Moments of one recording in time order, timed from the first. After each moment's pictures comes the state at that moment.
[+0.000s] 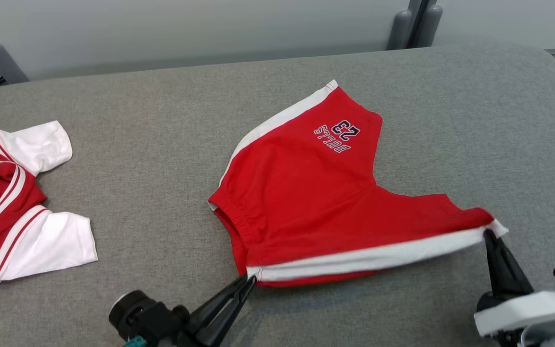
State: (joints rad) left arm -0.03 0.40 -0.62 -0.04 -0.43 -0.13 -0.22; right arm -0.02 -0.17 0.10 0.26 0.57 0.13 -0.25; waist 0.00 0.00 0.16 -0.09
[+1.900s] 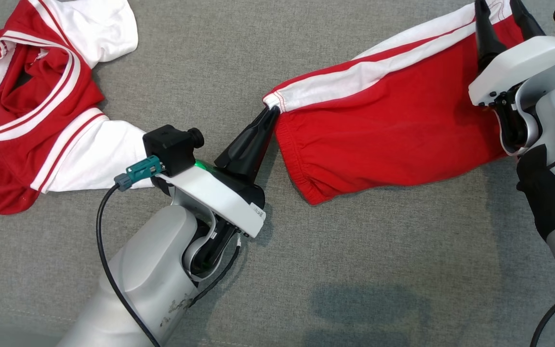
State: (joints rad) left arm -0.67 0.15 -0.69 0.42 -0.88 -0.13 -0.25; right arm -1.13 -0.17 0.31 1.11 0.48 0.13 -0.25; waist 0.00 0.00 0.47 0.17
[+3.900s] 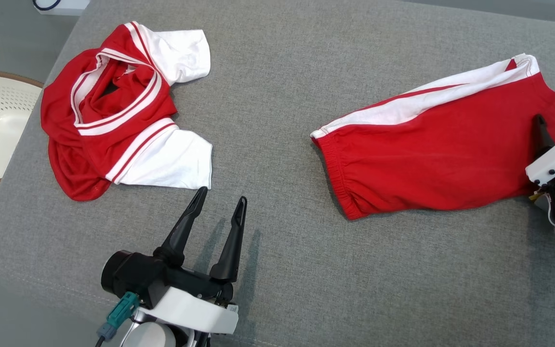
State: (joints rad) left arm -0.10 0.04 -0.29 0.04 -0.28 -0.07 -0.26; right arm -0.90 -0.27 0.14 1.24 0.74 0.13 -0.14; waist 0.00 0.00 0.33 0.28
